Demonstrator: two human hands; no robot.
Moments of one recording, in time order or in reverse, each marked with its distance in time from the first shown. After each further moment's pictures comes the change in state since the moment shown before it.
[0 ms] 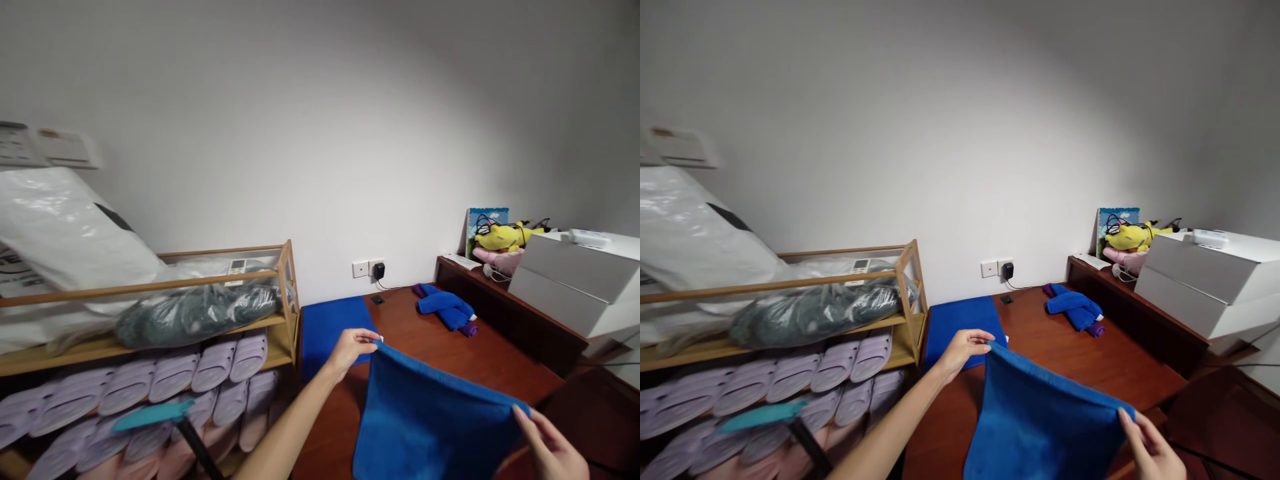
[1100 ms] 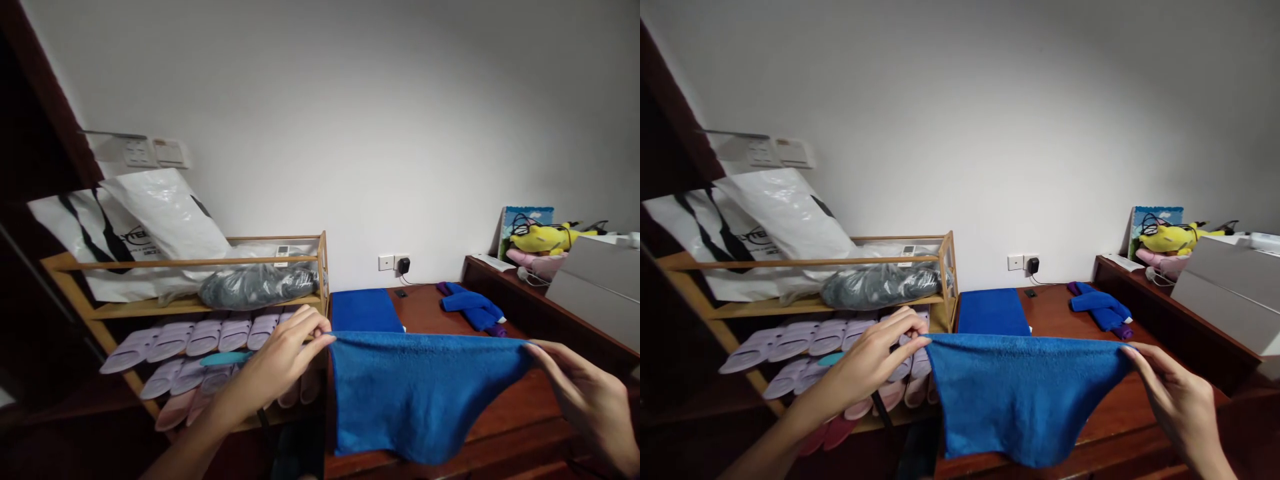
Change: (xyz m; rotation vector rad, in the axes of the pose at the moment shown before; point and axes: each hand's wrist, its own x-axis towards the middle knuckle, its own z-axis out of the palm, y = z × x) left_hand -0.177 0.168 -0.090 0.897 0.186 0.282; right_hand -0.010 -0.145 0.003 -0.246 -0.108 -0.656
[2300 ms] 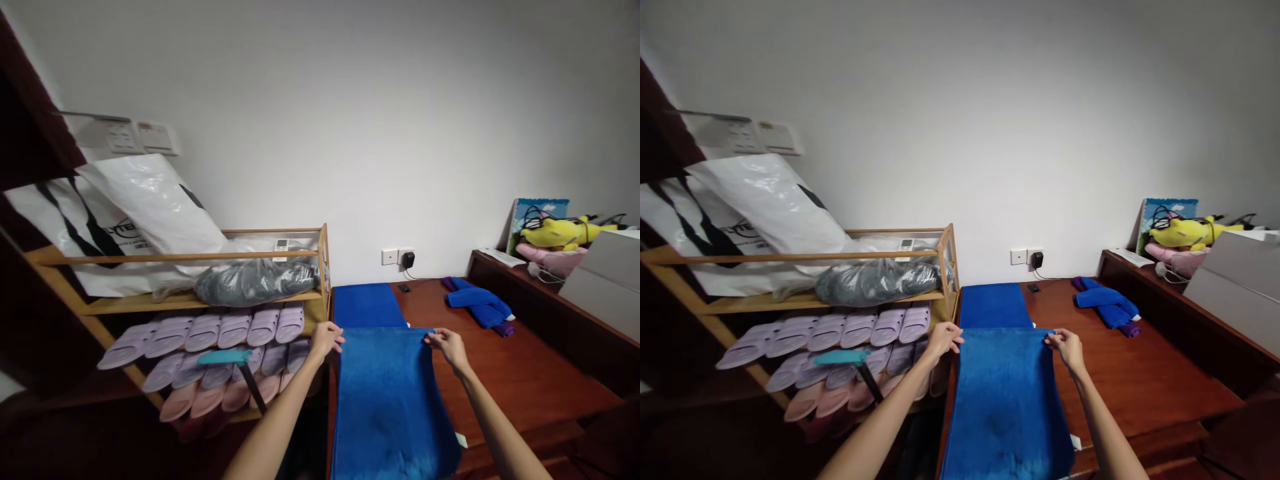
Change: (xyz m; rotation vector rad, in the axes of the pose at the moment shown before) left_hand 0.043 -0.186 0.208 -0.604 -0.082 -0.954; right_hand 0.003 0.103 0.248 0.605 -0.516 0.483
